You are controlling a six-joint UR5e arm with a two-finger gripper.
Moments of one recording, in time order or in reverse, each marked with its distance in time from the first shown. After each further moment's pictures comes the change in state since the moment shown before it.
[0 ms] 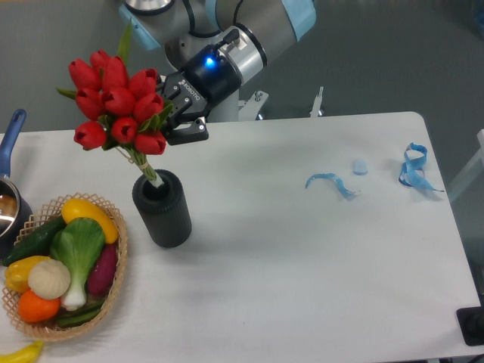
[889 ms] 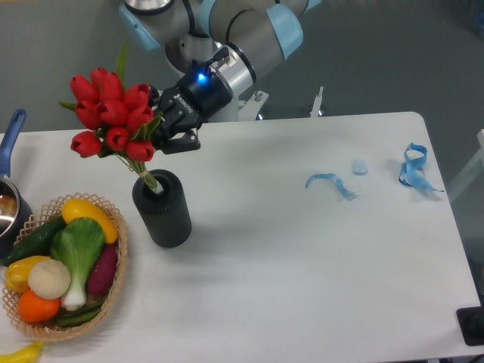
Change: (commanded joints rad) arm 0.000 0.003 -0.149 0.002 0.008 0.215
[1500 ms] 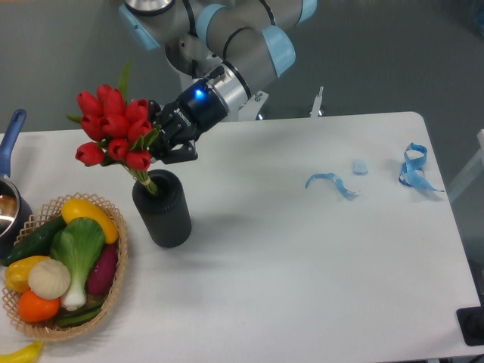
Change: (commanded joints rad) arm 0.006 -0.051 -0.058 0.000 0.003 0.141
